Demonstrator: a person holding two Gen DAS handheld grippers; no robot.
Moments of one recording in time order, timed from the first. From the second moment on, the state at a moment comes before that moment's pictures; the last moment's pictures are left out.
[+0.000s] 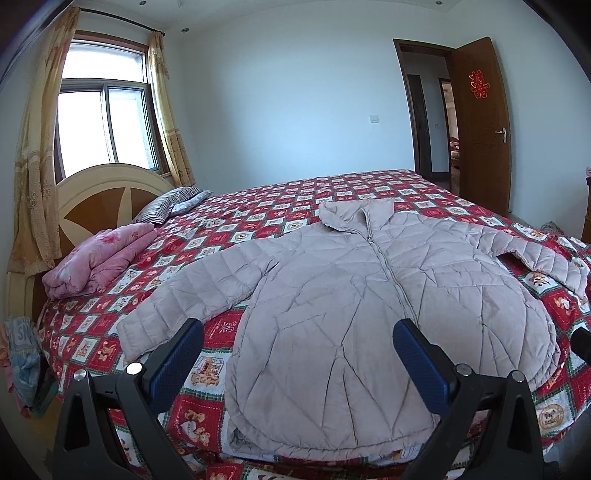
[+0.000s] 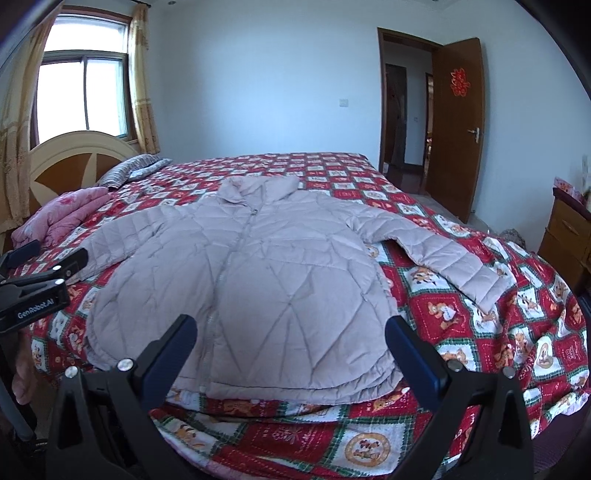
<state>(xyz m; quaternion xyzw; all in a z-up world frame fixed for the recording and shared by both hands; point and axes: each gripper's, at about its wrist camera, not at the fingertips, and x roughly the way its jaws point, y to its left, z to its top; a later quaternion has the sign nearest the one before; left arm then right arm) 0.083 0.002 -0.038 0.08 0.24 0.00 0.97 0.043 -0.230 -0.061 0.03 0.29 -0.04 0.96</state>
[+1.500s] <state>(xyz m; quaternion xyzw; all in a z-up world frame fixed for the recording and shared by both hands) 0.391 0.047 -0.118 0.06 0.34 0.11 0.93 0.194 -0.475 -0.064 0.12 0.33 -0.27 0.90</state>
